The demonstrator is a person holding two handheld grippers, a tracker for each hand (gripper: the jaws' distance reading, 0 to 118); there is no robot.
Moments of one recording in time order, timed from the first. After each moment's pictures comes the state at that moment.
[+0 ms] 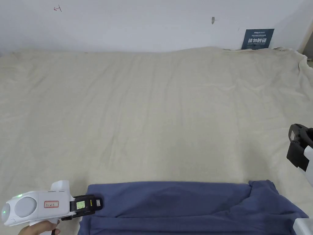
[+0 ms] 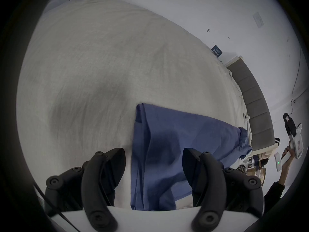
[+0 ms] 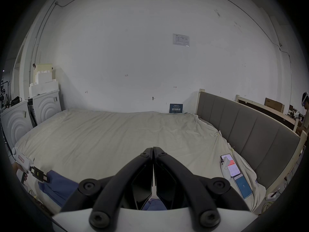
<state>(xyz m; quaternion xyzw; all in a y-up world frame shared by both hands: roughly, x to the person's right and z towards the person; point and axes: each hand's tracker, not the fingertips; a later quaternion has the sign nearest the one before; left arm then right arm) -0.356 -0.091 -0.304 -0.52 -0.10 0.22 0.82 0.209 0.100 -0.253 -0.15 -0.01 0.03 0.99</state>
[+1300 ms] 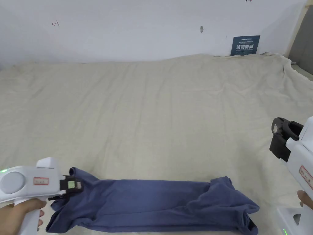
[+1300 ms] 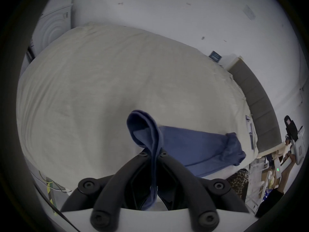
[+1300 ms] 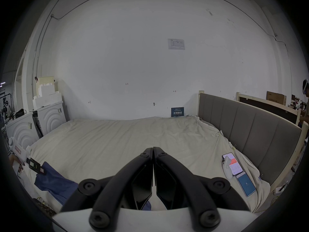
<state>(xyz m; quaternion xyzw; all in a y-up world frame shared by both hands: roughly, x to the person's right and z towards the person) -0.283 0.042 -0.277 -0.48 -0.06 0.16 0.86 0.229 0.121 -0.216 -0.12 0.01 -0.01 0.99</state>
